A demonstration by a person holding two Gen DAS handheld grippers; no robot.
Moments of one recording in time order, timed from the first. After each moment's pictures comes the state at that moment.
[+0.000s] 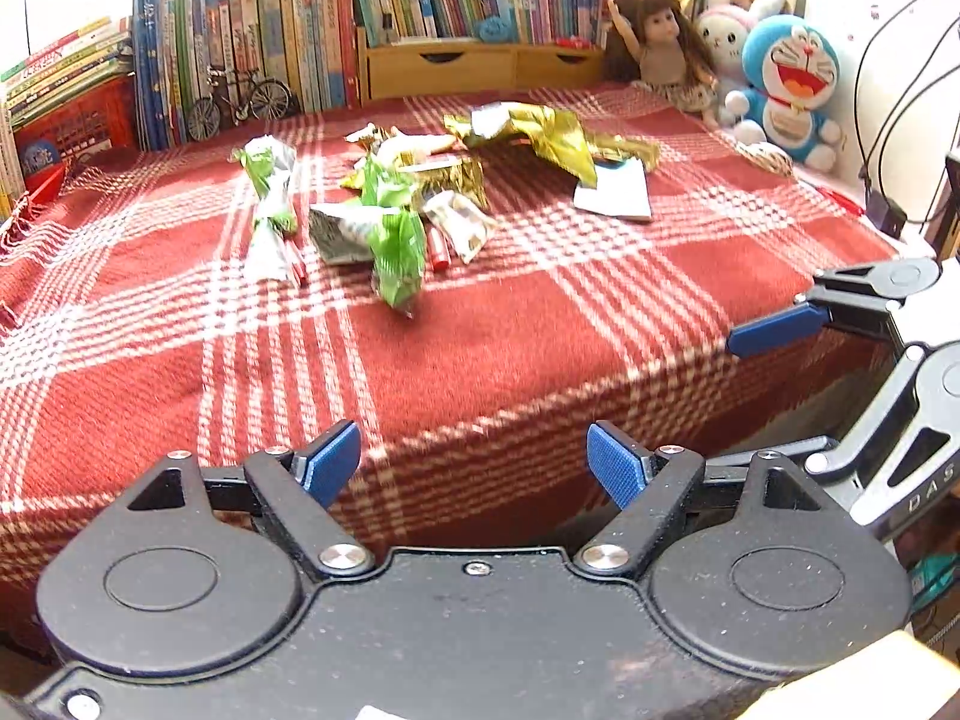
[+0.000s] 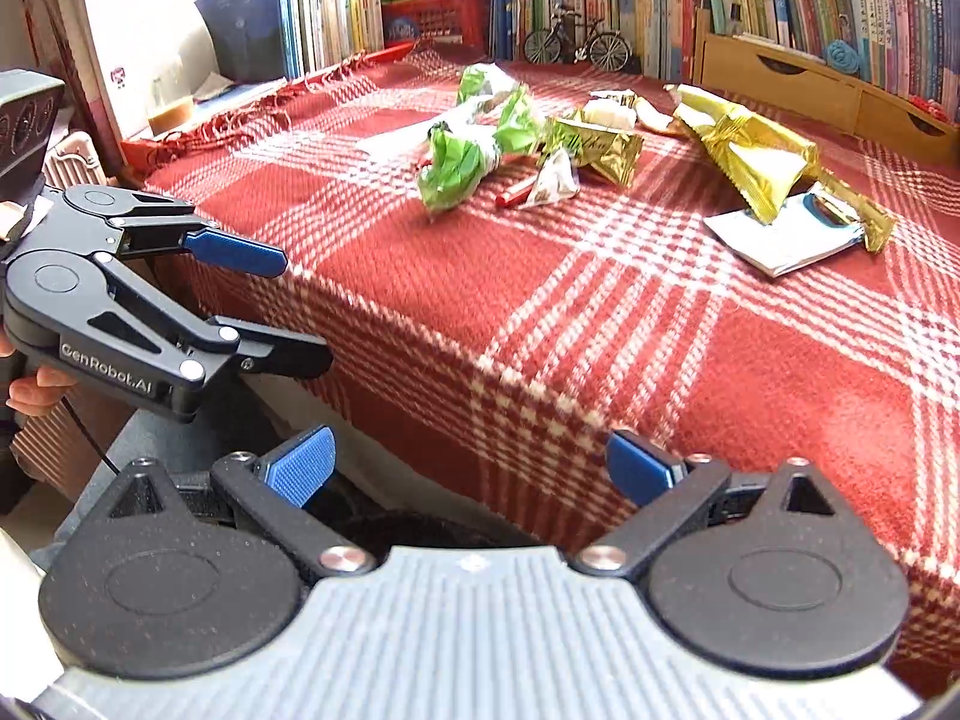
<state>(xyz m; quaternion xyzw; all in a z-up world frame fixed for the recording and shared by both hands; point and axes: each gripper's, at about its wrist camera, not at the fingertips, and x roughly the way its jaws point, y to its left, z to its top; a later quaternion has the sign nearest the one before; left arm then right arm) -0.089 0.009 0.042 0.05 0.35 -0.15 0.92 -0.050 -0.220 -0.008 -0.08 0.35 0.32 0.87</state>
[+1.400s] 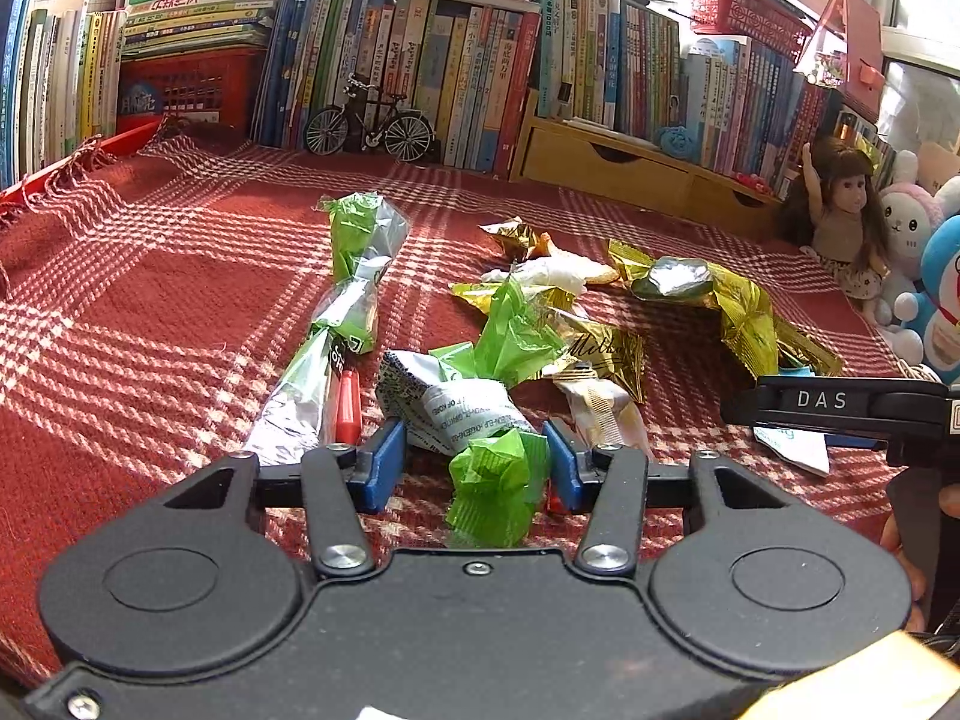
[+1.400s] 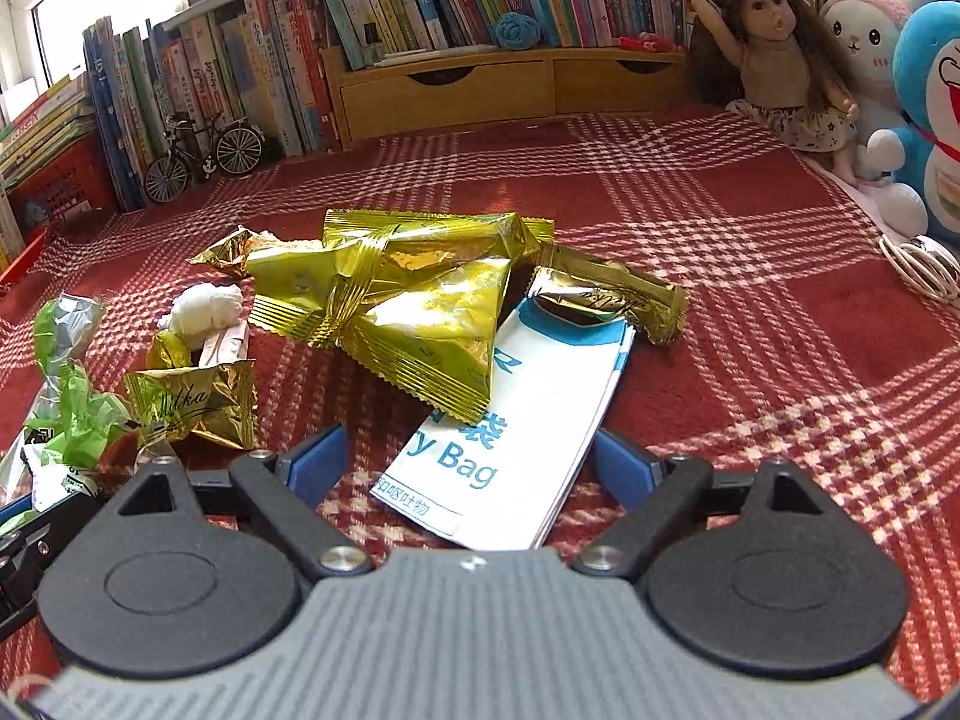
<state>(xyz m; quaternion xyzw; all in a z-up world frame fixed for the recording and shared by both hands) 0.052 0.007 0.012 -0.09 0.30 -0.02 0.95 0.127 -0.228 -0.014 0.05 0.35 0.01 0.93</state>
